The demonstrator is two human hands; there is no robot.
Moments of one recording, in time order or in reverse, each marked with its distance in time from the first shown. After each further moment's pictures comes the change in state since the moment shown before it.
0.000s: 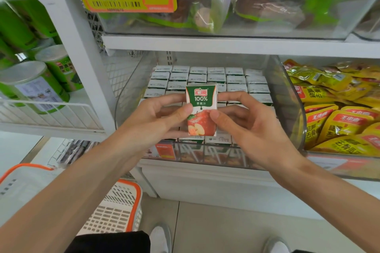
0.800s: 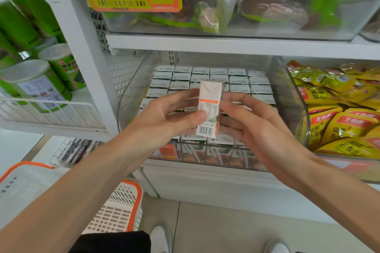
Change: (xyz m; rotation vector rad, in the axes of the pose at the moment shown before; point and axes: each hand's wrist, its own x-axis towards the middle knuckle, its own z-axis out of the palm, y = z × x) left_hand 0.000 0.002 0.004 0.069 -0.047 0.089; right_hand 0.006 0.001 -0.007 0.226 -0.122 0.129
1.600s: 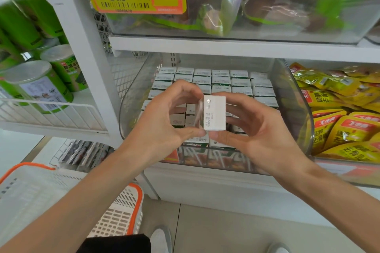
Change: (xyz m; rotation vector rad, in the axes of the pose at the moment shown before) left_hand 0.003 -0.003 0.000 0.378 0.137 0.284; right_hand 0.001 0.009 0.000 -0.340 0.004 -0.316
